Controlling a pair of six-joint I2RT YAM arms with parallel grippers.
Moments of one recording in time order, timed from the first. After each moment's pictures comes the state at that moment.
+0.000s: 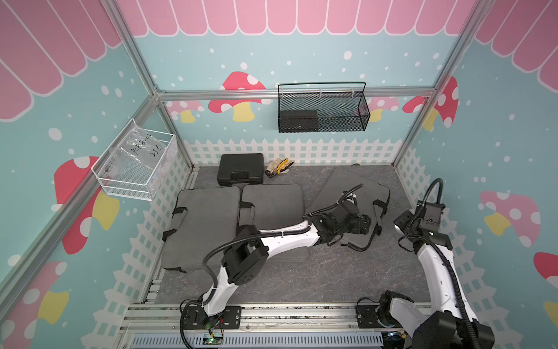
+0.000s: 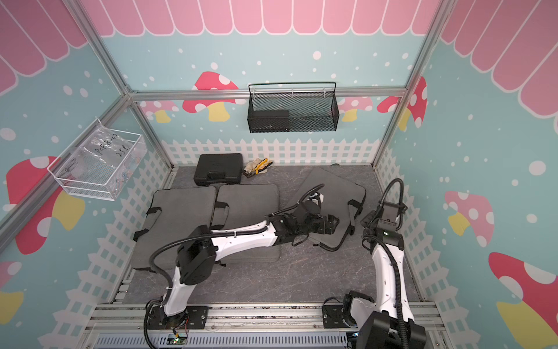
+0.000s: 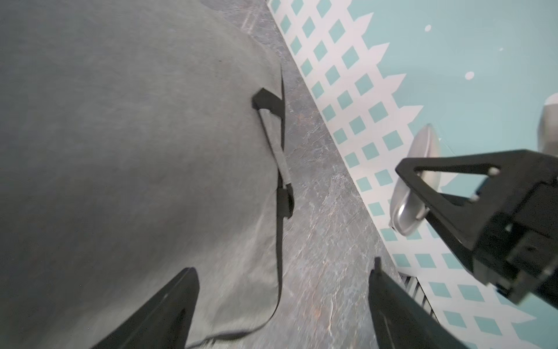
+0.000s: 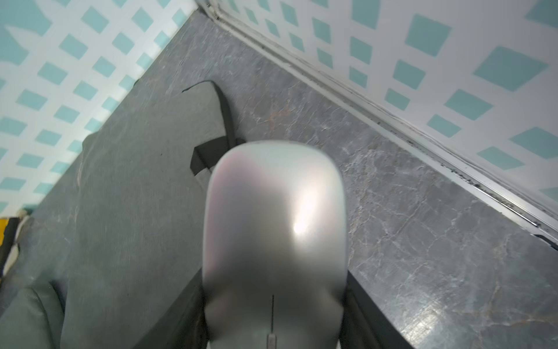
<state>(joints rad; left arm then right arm) -1.06 2.23 1.85 -0.15 -0.05 -0.75 -0.37 1.01 0.79 -0.55 0.07 0.54</state>
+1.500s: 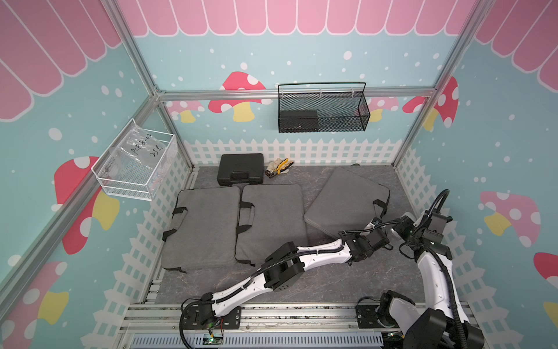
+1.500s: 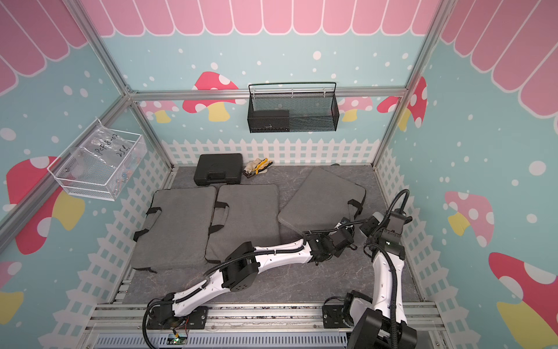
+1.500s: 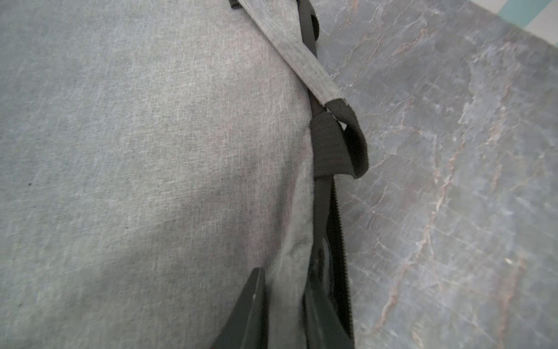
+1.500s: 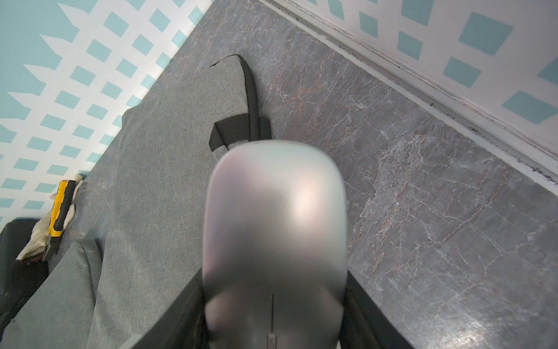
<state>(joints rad) -1.21 2.65 2.33 -0.51 -0.44 -0.36 -0.44 0.98 0.65 -0.42 -0.17 0.47</state>
